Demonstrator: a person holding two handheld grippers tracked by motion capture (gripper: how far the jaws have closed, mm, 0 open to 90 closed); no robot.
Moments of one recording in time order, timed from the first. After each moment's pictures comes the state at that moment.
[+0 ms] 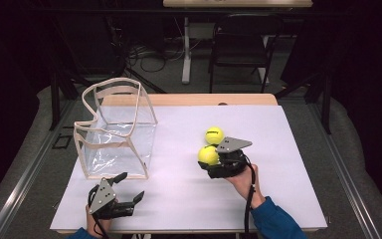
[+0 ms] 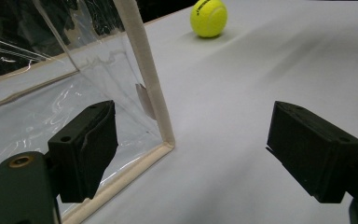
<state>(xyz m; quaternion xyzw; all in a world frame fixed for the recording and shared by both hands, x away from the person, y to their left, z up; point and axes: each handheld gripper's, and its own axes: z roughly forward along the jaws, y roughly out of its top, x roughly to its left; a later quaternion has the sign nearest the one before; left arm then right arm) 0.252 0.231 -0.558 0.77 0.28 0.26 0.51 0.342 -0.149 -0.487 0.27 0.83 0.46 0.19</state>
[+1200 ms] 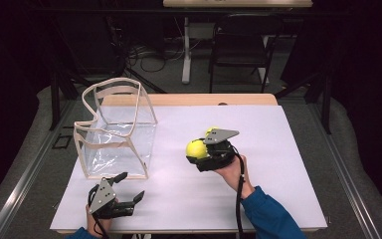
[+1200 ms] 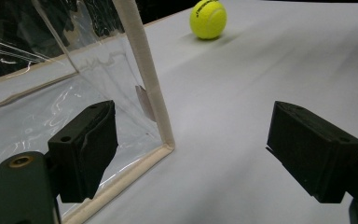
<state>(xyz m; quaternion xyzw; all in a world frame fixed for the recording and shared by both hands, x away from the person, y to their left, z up) 0.252 0.231 -0.557 0.77 0.28 0.26 0.51 0.361 -0.119 -0.473 0.25 0.83 0.47 0.16</state>
